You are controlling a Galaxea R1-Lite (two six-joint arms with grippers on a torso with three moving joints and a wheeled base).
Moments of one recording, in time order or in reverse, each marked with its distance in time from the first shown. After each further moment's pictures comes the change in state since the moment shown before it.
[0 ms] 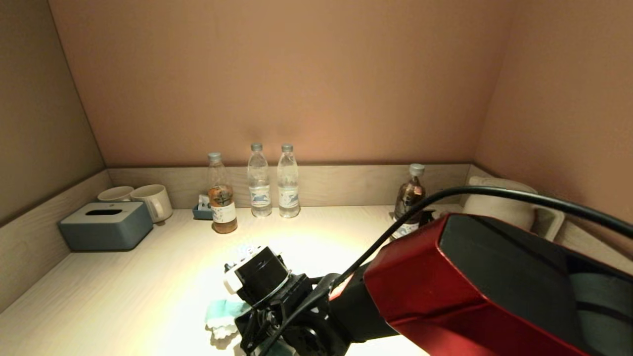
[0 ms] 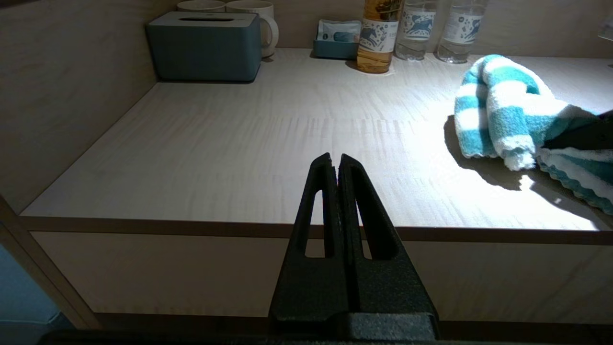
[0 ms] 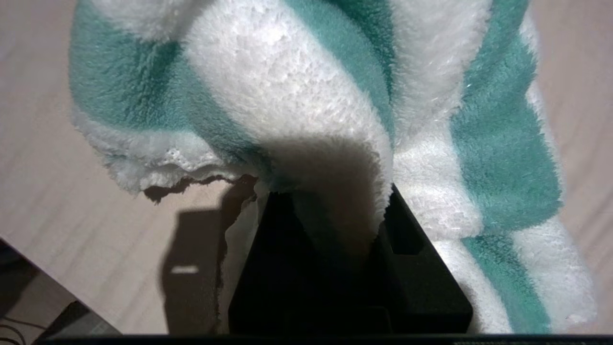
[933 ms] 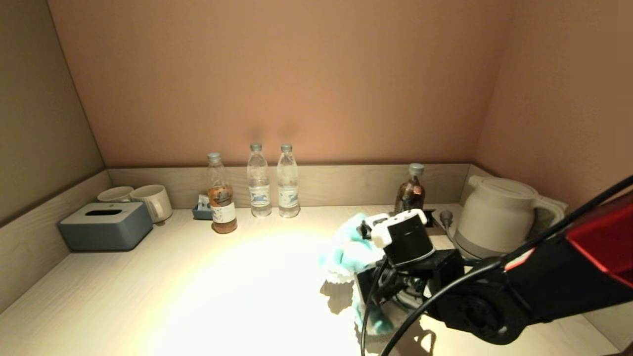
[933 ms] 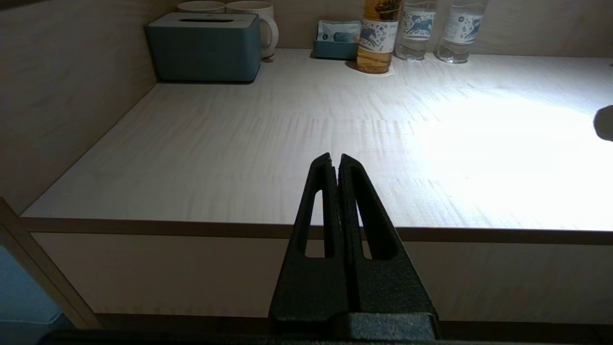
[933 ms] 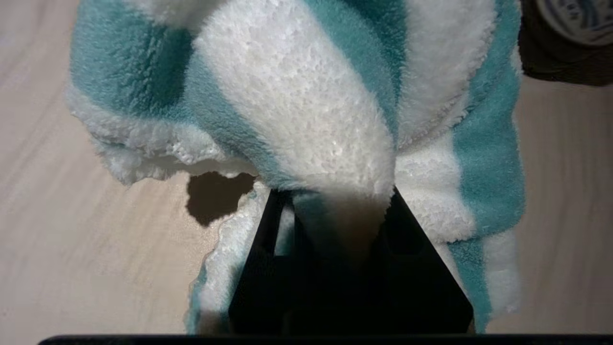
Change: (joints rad) left arm 0.000 0.000 0.000 0.000 0.000 0.000; right arm -0.377 -0.375 0.502 -0.234 -0.043 -0.019
